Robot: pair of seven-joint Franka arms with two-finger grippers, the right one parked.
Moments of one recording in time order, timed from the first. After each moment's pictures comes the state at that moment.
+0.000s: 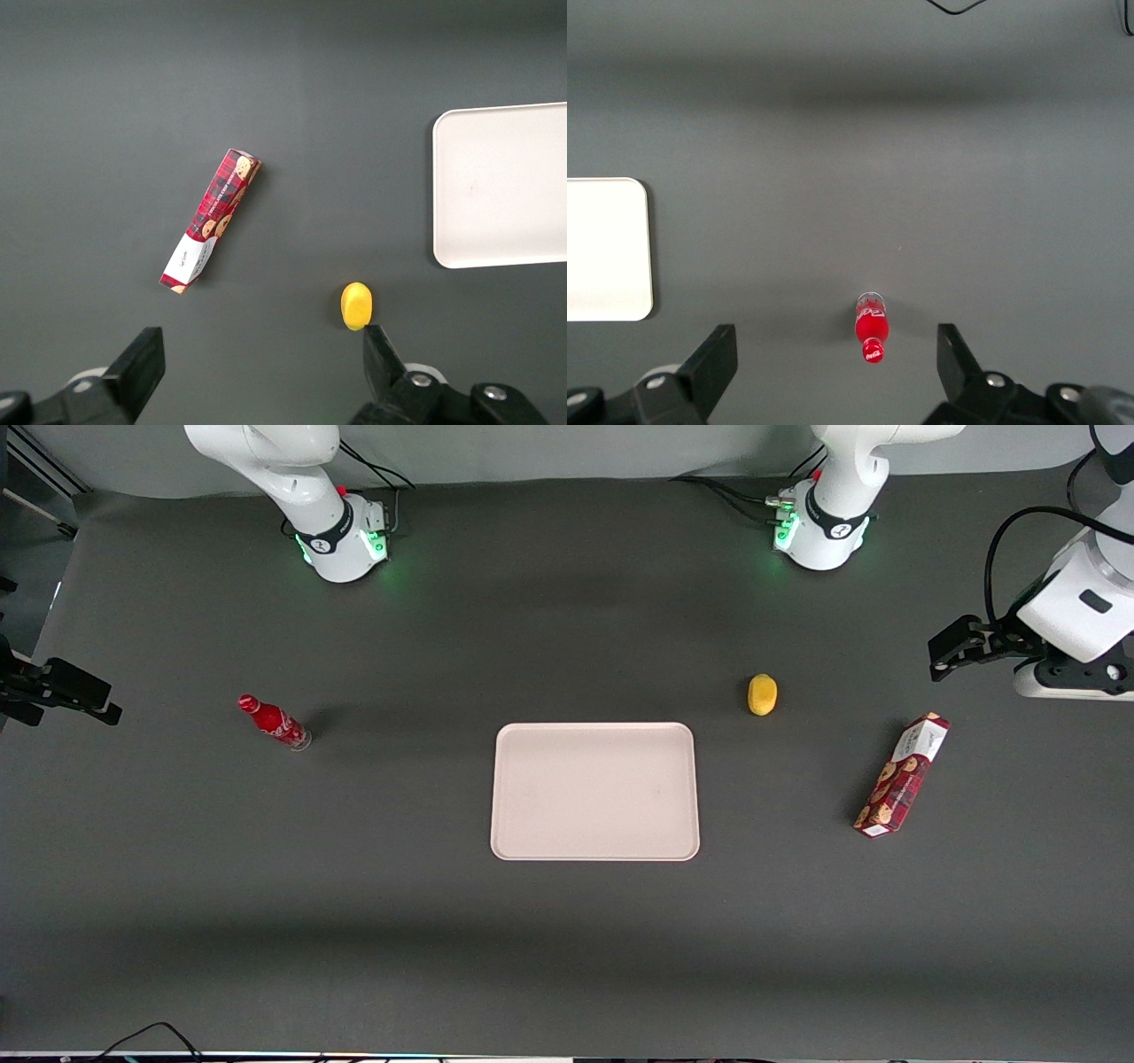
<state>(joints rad) -0.02 -0.03 -0.09 -1.64 0.01 1.61 -0.05</state>
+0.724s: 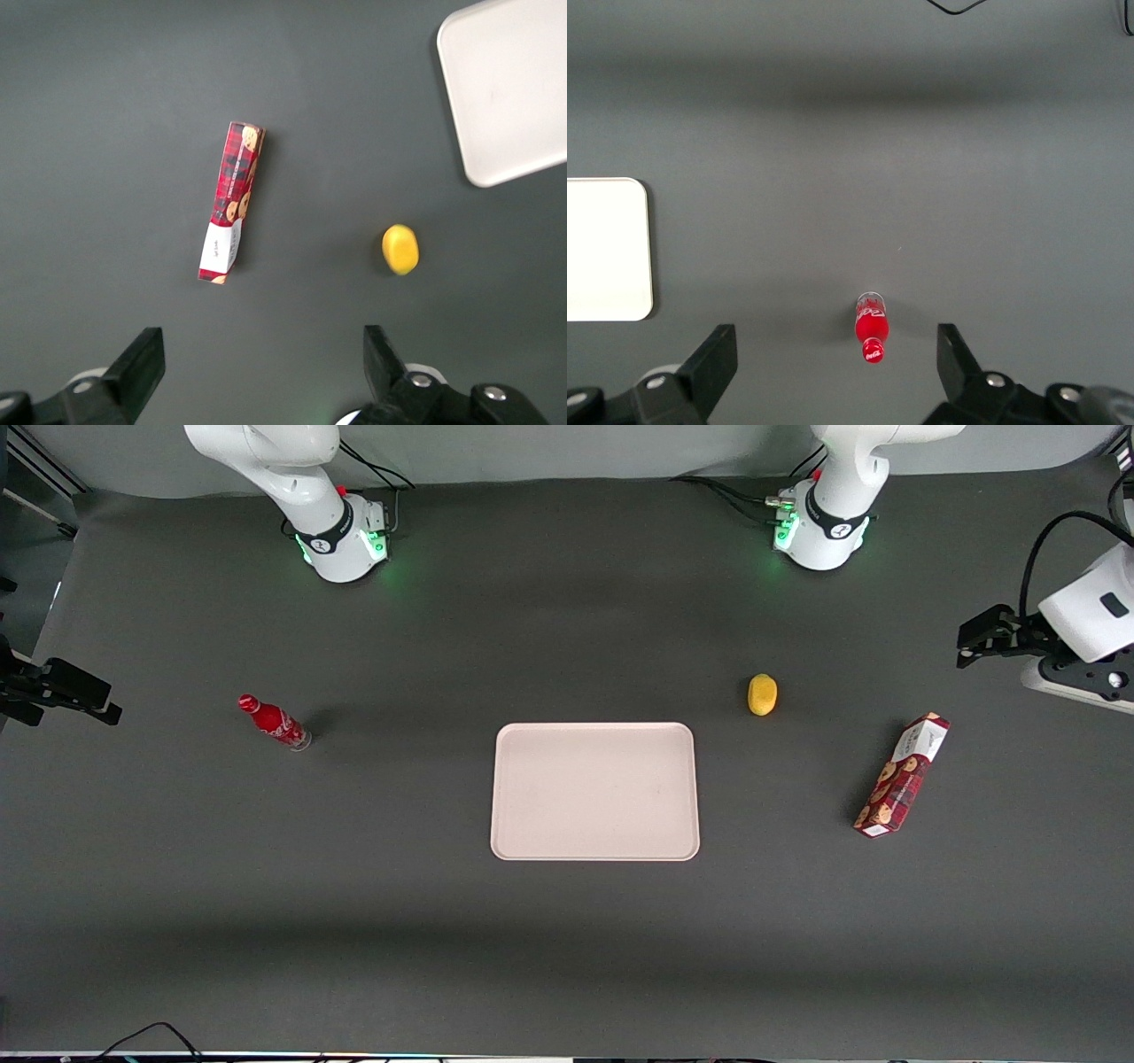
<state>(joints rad) -0.02 -0.01 -0.01 -1.65 0.02 1.55 0.32</state>
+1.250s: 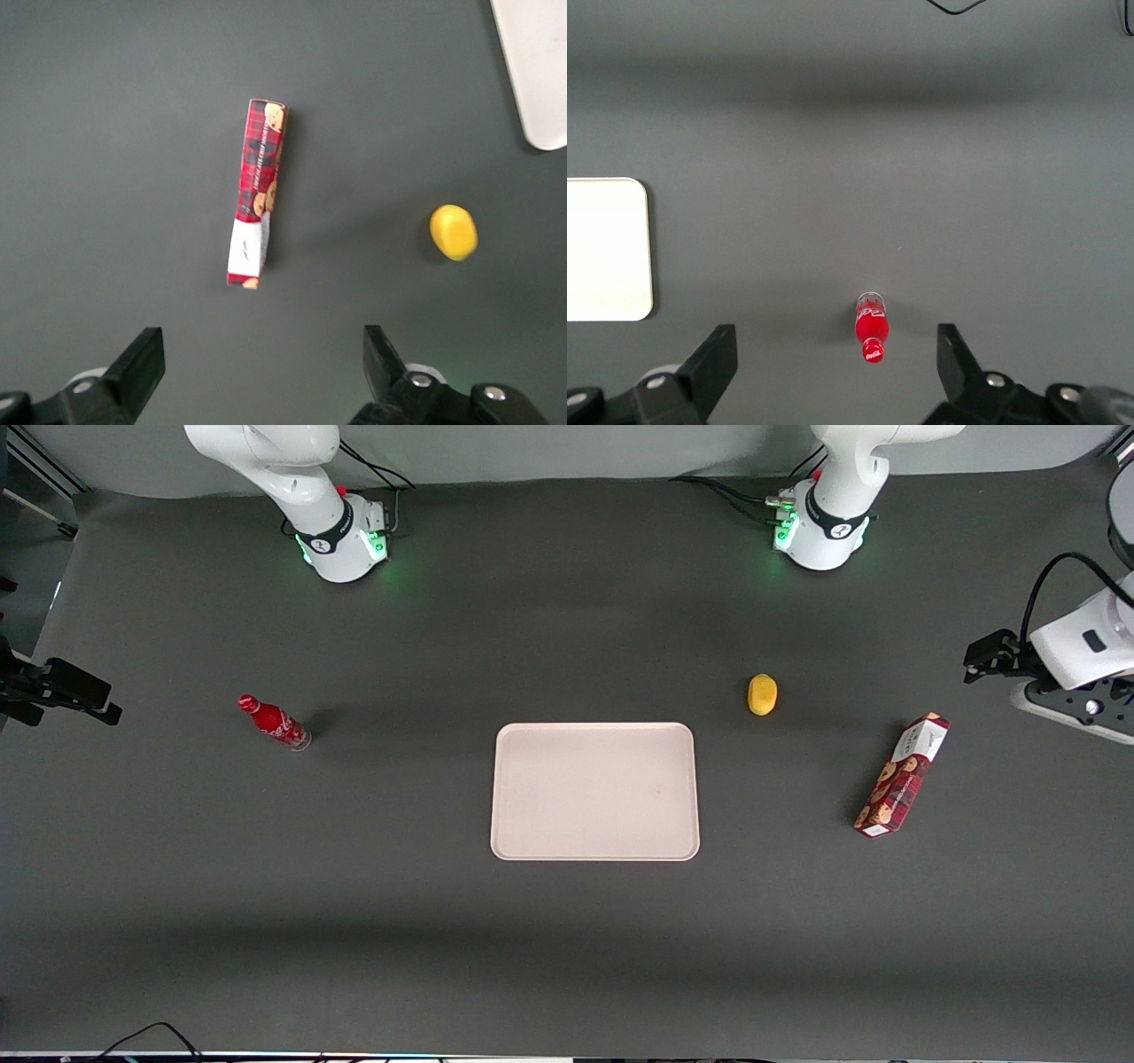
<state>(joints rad) -0.01 -0.02 0.05 -1.82 0.06 1.71 0.44</state>
